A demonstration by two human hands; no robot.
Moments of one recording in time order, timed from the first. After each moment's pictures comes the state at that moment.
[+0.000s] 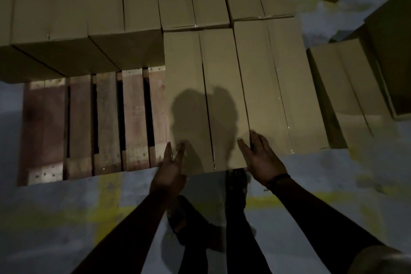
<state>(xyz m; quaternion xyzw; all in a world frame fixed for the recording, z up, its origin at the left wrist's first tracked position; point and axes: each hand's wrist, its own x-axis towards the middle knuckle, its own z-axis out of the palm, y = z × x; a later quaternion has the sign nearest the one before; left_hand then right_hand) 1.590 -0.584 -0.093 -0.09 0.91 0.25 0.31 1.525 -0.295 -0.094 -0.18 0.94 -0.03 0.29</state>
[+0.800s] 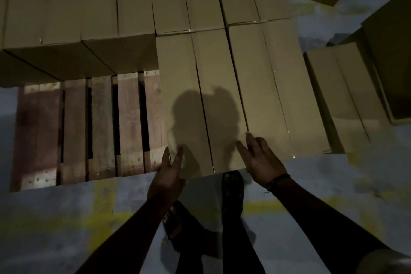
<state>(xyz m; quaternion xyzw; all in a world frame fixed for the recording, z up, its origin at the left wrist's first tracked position) 1.585 -0.569 -0.105 -0.09 0.92 0.29 0.27 1.506 -0.275 -0.104 -0.23 0.94 0.02 0.24</state>
